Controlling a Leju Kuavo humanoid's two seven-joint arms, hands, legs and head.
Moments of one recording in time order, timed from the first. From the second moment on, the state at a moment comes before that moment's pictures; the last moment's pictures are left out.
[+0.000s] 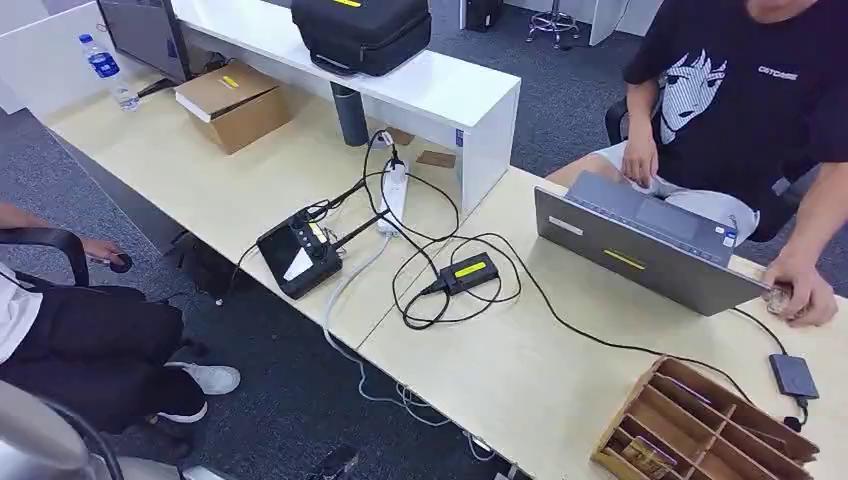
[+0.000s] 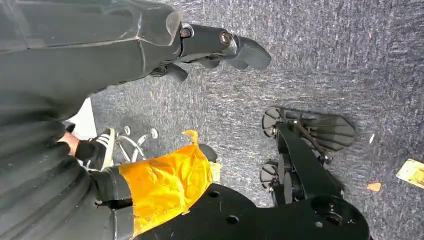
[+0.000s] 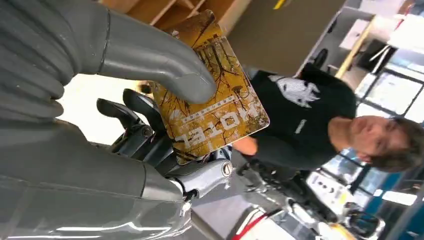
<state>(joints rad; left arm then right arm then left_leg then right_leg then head) -0.08 0.07 -1.43 -0.03 1.53 0.22 -0.11 0.04 -0.16 0.06 -1.69 0.21 -0.09 -0.36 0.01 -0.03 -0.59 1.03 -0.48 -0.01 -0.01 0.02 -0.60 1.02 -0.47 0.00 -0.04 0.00</state>
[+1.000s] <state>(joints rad) -0.08 0.06 -1.43 -0.02 1.53 0.23 -0.10 0.10 -0.16 -0.02 -1.58 0.65 -0.32 -0.15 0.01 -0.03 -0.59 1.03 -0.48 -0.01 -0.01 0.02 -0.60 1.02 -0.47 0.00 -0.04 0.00</state>
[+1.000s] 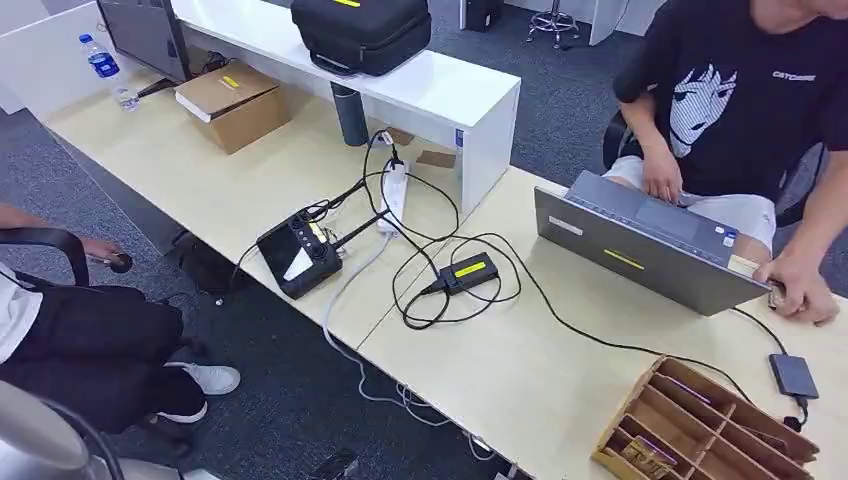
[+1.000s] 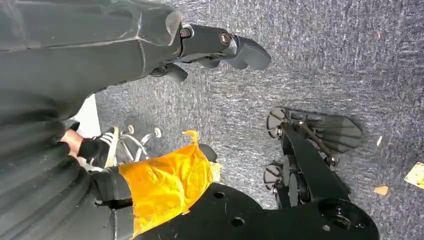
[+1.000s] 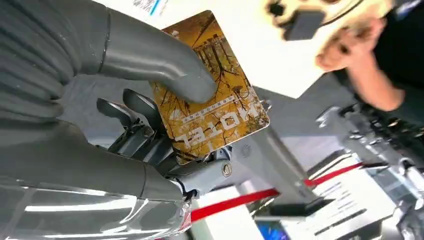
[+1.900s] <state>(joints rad) -0.08 0.05 -1.43 -0.02 1.53 0.23 -0.10 0.09 -0.15 0.02 -1.41 0.86 -0.36 -0.06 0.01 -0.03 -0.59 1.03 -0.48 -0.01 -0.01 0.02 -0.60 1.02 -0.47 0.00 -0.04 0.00</state>
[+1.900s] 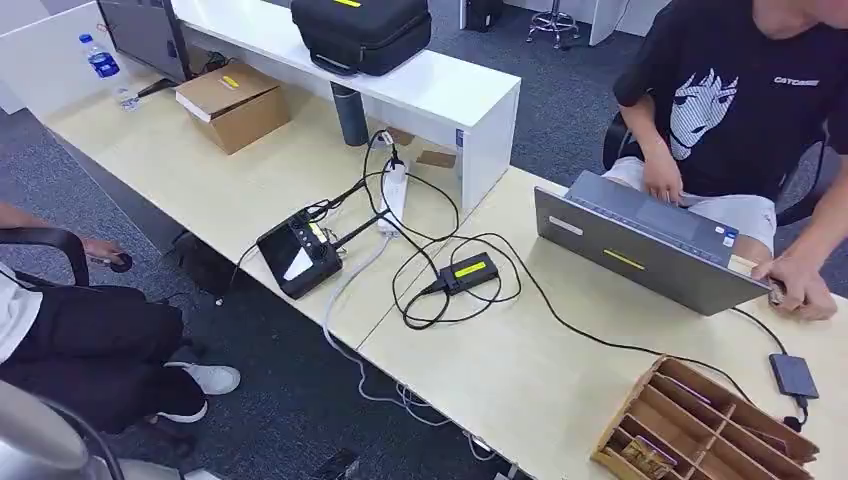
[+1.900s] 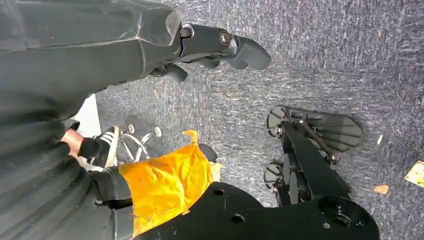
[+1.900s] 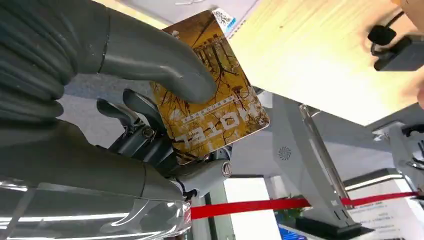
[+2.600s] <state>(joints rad) -0.08 0.05 -1.43 -0.02 1.53 0.24 -0.10 0.06 -0.15 0.08 -1.36 0.85 -0.33 -0.04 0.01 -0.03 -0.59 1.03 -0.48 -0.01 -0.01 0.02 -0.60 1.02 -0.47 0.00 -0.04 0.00</state>
